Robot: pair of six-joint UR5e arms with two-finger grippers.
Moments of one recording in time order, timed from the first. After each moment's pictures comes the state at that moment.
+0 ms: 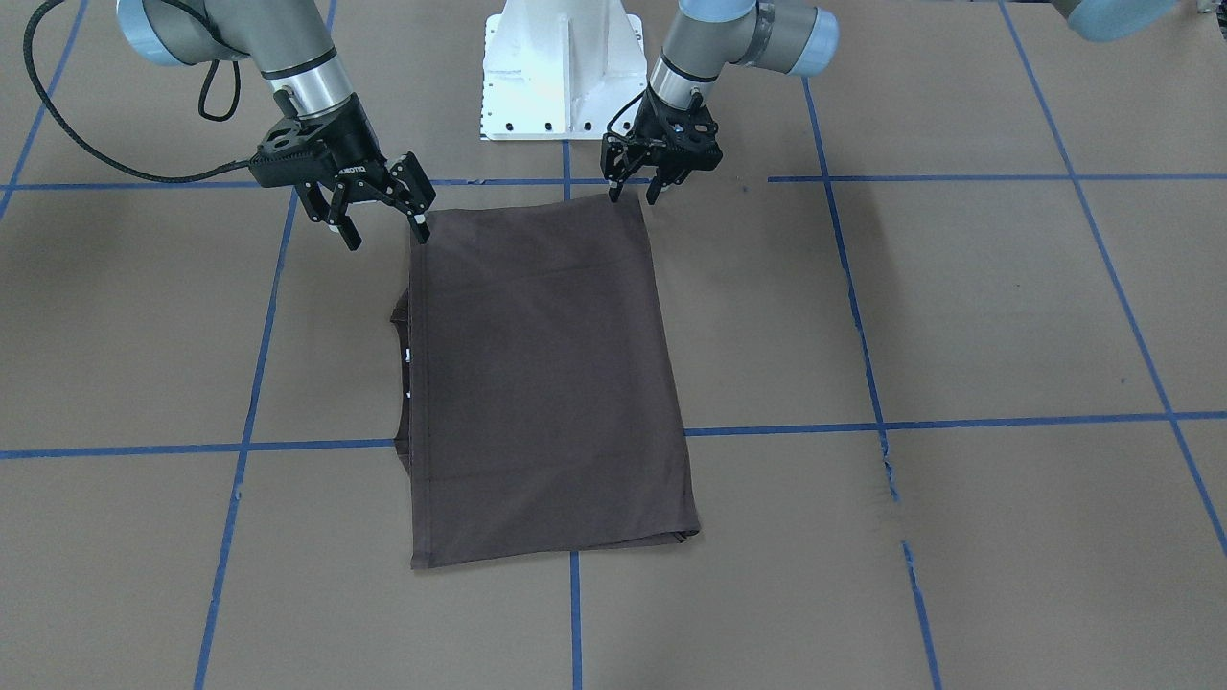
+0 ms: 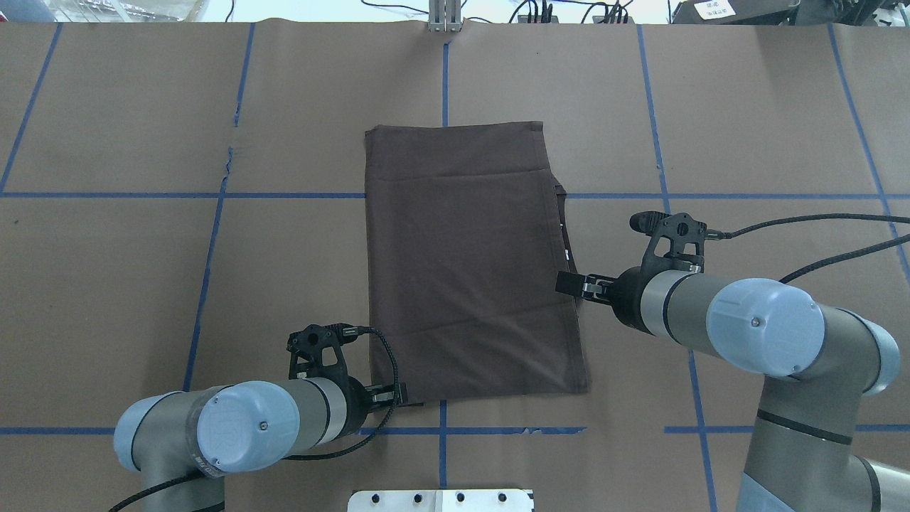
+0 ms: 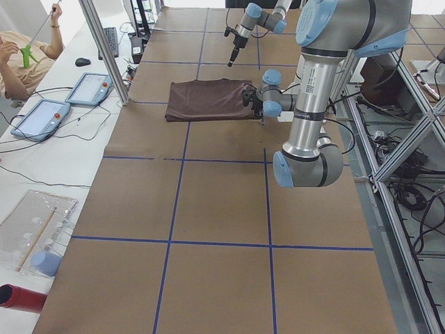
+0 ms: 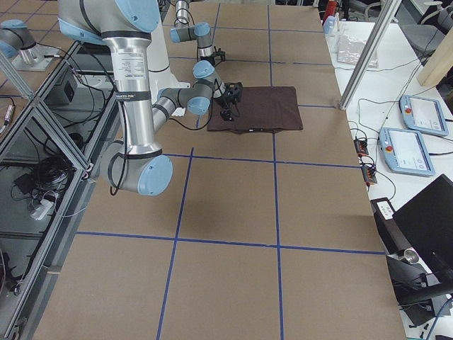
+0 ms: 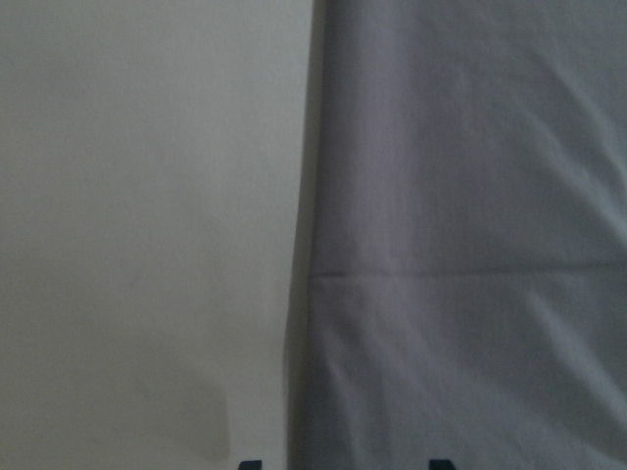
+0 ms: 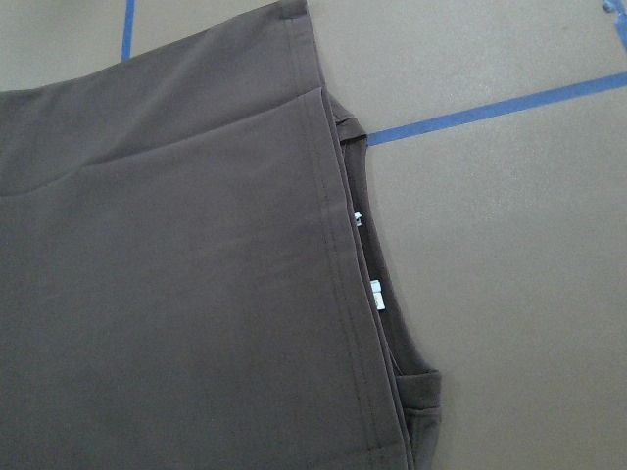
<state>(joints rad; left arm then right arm) -0.17 -1.94 -1.87 -2.00 -1.54 -1.62 0.41 -1.43 2.07 -1.15 1.51 1.47</state>
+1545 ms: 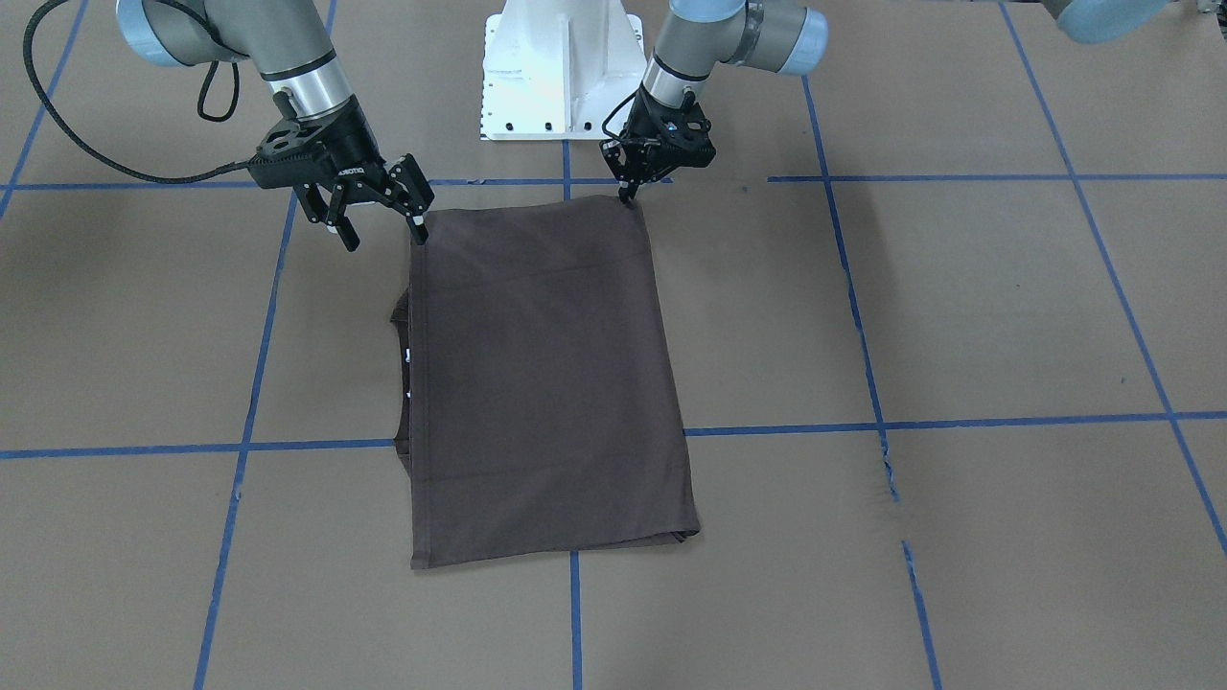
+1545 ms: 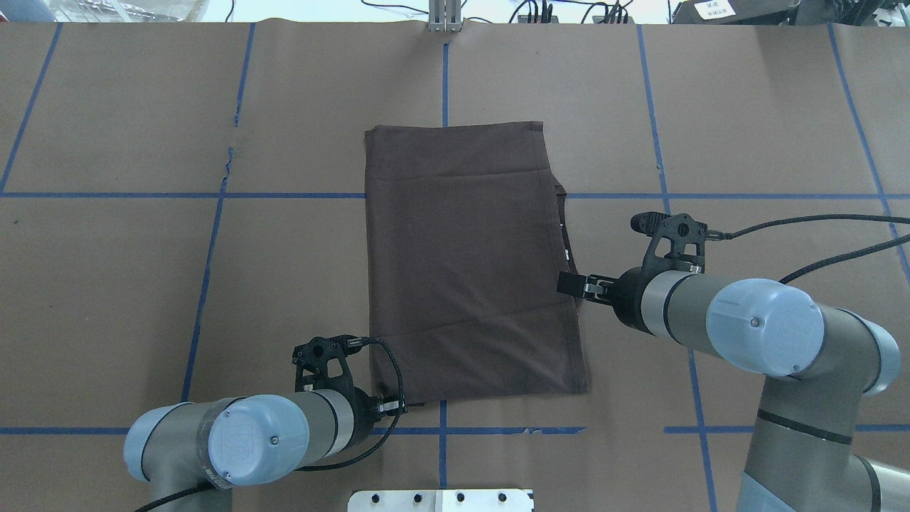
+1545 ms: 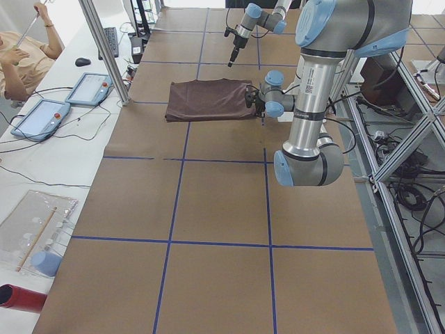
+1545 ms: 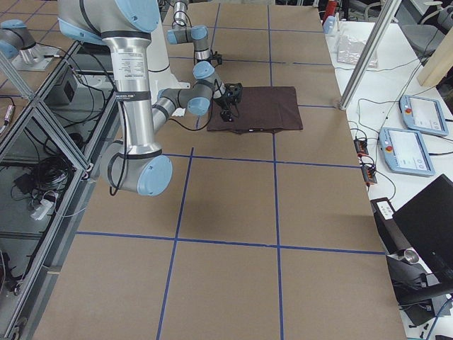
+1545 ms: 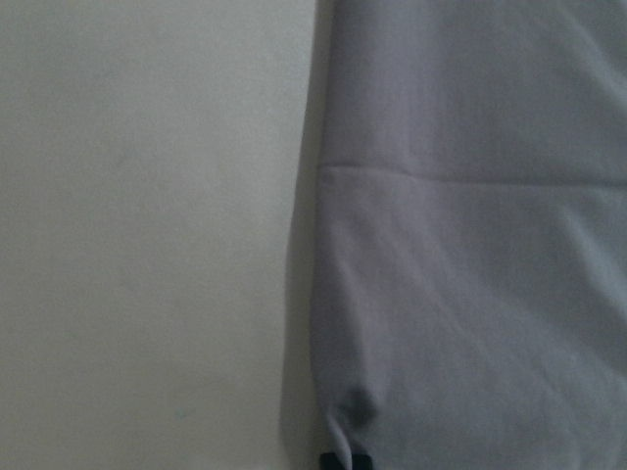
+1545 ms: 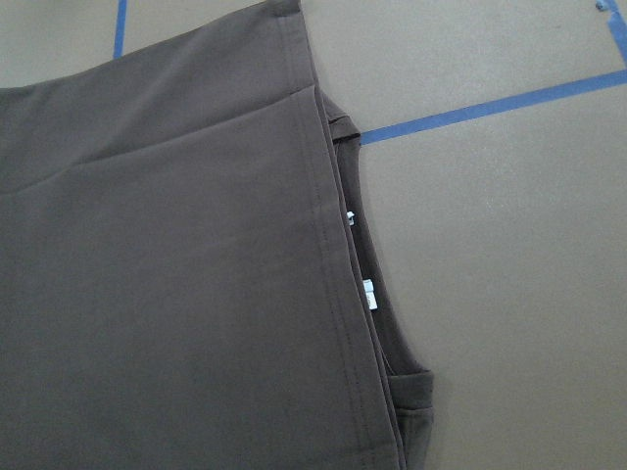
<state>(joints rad) -0.15 -1.95 -1.85 -2.00 -1.52 -1.66 0.41 -1.43 2.06 -1.16 1.51 1.47</state>
